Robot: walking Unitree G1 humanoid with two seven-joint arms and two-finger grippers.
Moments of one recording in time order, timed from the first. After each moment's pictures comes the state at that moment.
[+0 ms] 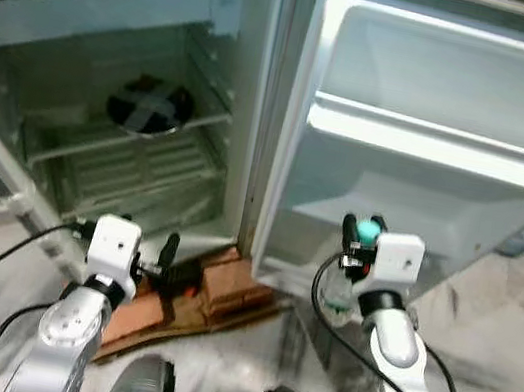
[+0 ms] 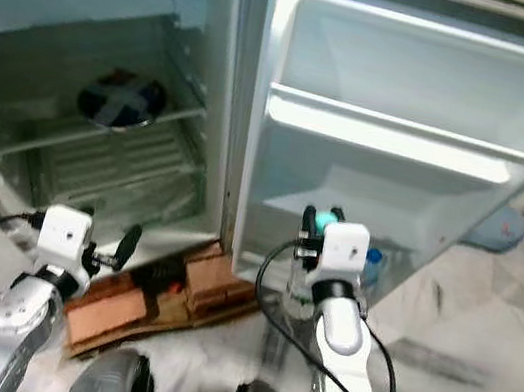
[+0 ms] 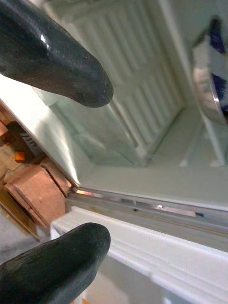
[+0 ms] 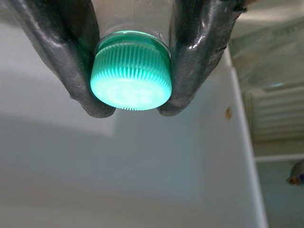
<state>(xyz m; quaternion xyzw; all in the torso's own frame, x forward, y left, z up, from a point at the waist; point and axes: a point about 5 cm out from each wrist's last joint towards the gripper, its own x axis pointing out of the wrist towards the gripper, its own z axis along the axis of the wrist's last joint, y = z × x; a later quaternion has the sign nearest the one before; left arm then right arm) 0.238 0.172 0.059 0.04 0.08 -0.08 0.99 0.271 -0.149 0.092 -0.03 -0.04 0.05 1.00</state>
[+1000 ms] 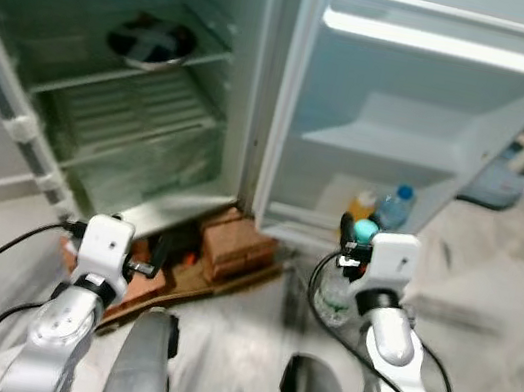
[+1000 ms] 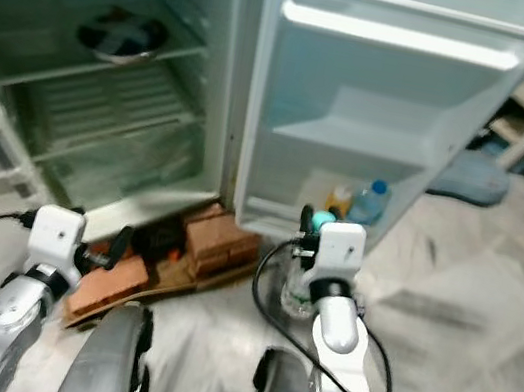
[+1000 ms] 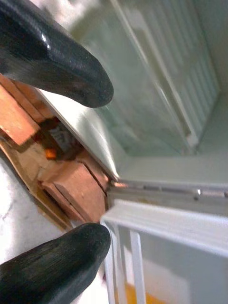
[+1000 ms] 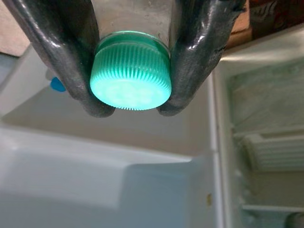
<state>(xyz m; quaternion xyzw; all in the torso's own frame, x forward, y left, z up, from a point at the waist) 0.238 0.180 0.059 0.05 0.08 -0.07 0.99 0.275 -0.147 0.093 -0.04 -0.04 0.05 1.00</state>
